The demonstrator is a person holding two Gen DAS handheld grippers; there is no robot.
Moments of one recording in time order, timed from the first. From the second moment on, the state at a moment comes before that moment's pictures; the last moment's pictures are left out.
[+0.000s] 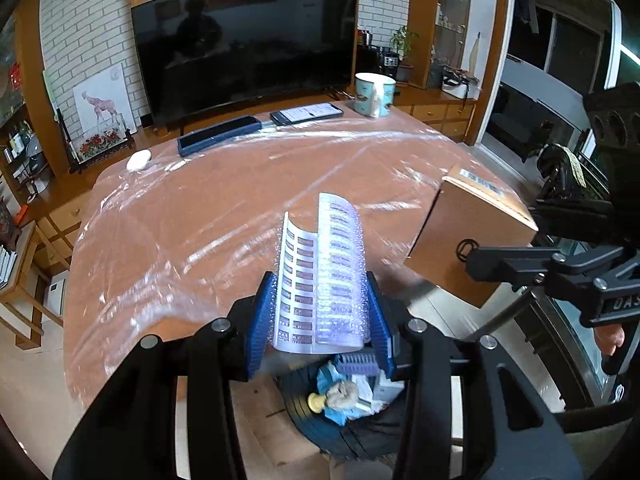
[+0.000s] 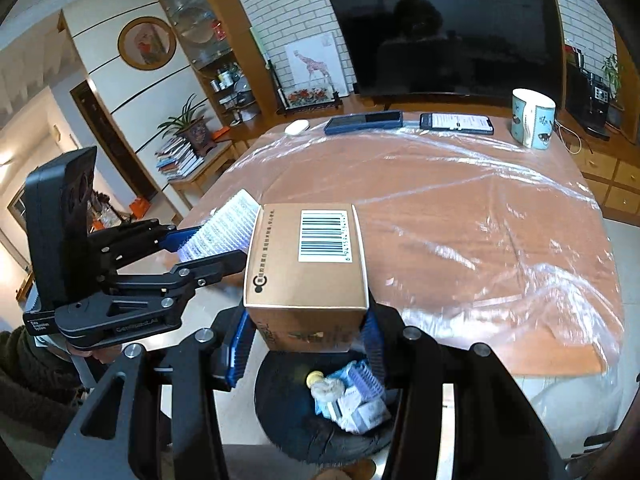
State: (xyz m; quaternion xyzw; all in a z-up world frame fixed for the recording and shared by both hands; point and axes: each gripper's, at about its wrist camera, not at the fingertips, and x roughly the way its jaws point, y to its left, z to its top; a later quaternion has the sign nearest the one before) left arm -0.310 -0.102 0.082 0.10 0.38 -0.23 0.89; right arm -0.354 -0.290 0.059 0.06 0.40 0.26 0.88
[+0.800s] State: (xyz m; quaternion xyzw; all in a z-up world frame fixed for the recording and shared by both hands) left arm -0.360 -0.124 -0.013 0.14 0.48 -0.24 0.83; right arm -0.403 -0.279 -0.031 0.01 0.49 0.23 0.84
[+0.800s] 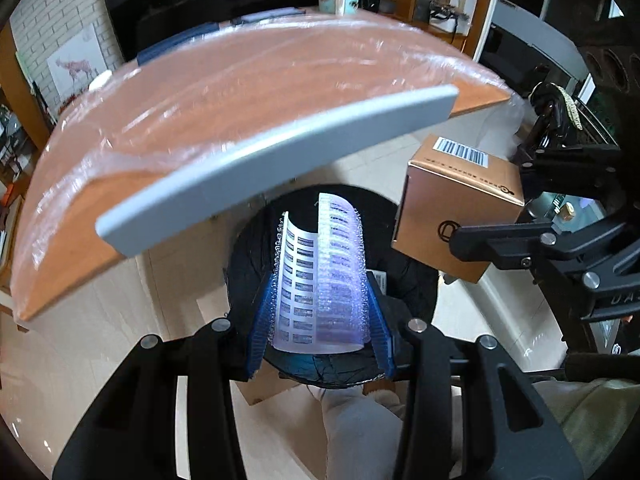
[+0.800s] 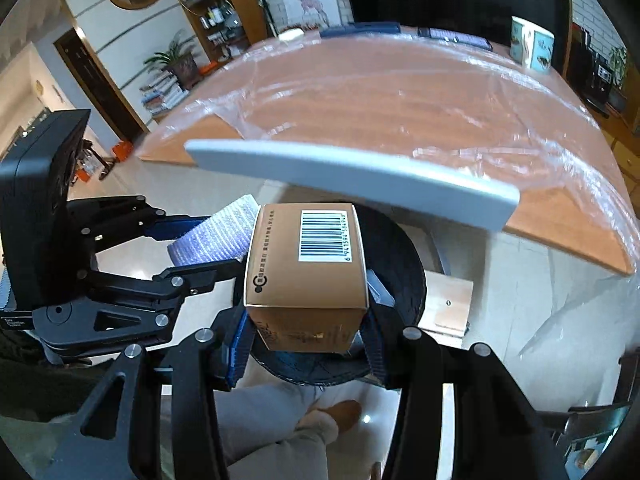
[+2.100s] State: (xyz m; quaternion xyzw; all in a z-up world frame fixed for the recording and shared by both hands) left arm -0.315 -0.086 0.082 0.13 0.36 -0.22 0.90; right arm -0.344 -0.335 0.048 0.04 0.39 0.13 0.91
